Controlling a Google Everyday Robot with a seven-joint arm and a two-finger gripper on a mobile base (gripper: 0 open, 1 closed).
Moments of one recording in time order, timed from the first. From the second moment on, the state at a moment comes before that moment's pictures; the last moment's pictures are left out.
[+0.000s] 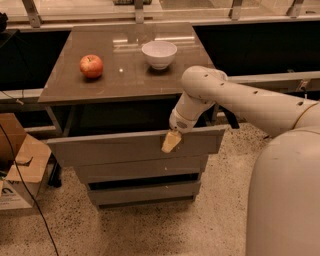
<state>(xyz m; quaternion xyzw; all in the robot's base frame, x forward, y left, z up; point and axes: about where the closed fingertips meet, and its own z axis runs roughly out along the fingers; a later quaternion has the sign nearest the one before) 0.639 -0.047 0.651 -0.59 0.79 0.14 0.12</state>
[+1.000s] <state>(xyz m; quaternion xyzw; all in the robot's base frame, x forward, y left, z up) 0.621 -0.046 0.653 -0.59 0.79 0.14 0.11</state>
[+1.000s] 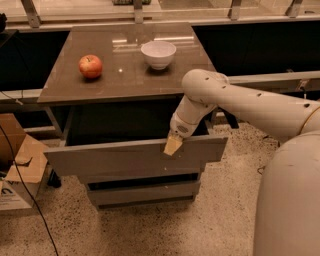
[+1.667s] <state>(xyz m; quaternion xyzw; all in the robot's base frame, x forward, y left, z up) 0.613 -0.046 0.653 -0.61 0.78 0.12 0.09</state>
